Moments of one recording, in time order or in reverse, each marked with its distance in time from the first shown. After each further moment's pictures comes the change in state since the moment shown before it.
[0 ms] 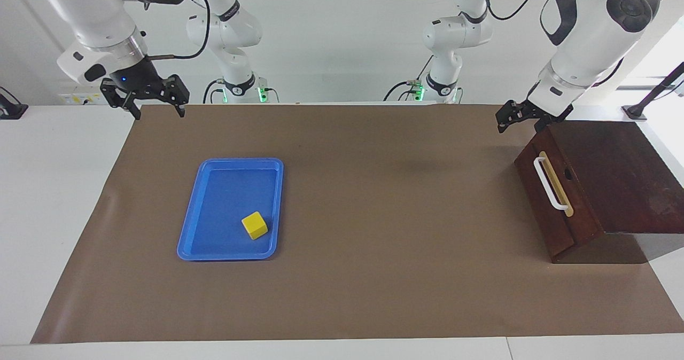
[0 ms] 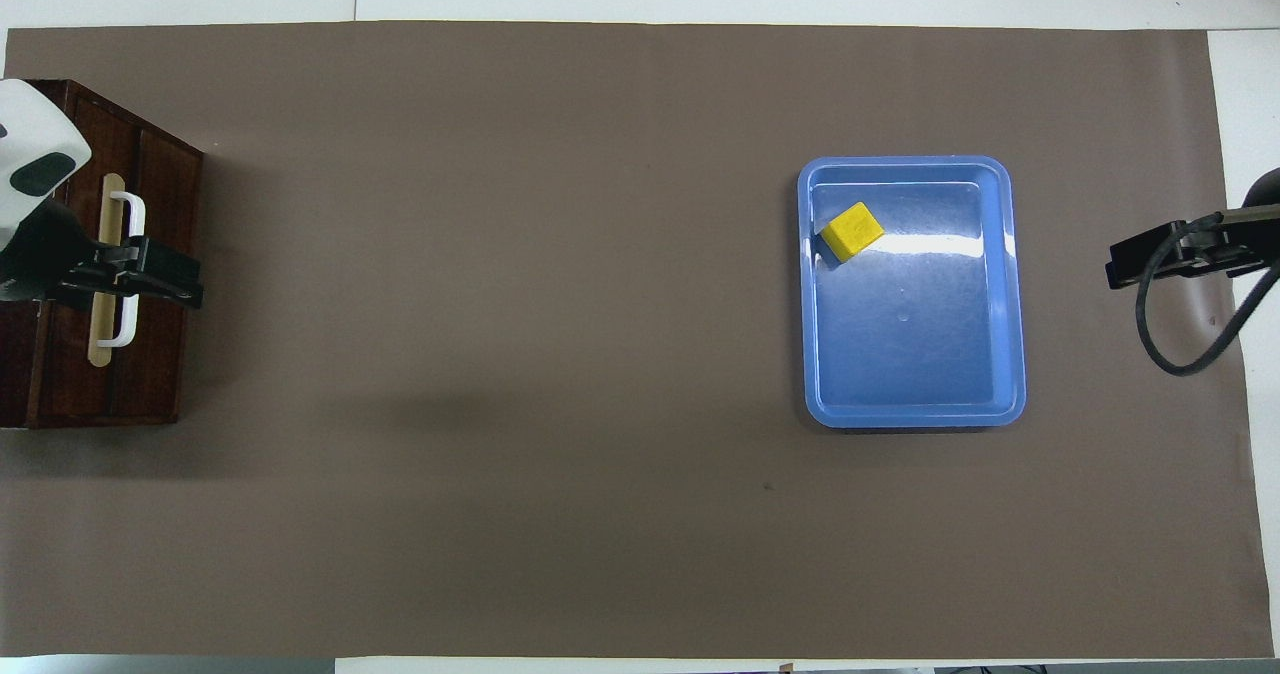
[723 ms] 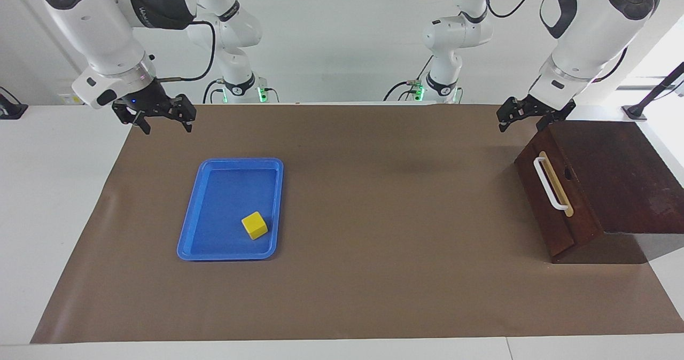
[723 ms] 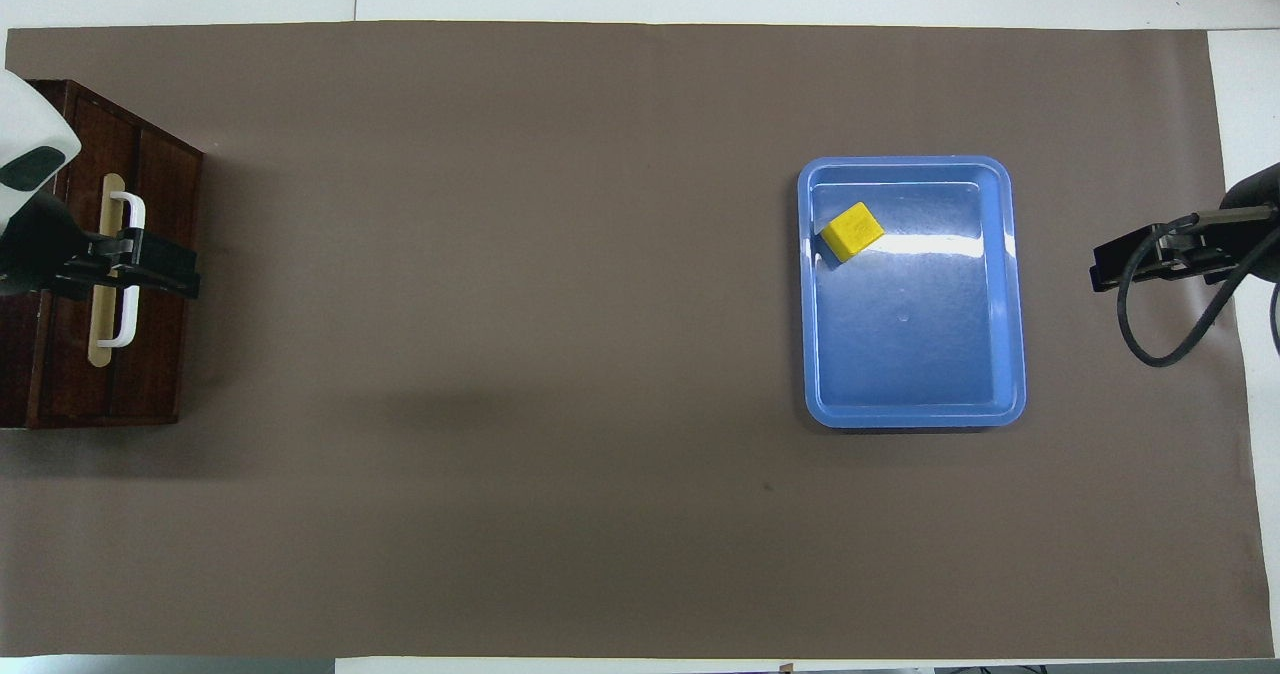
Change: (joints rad) left arm -0.001 -0.010 -0.004 -0.002 0.000 0.034 0.000; right arm -0.014 0.001 0.000 -0.025 0.018 0.016 0.008
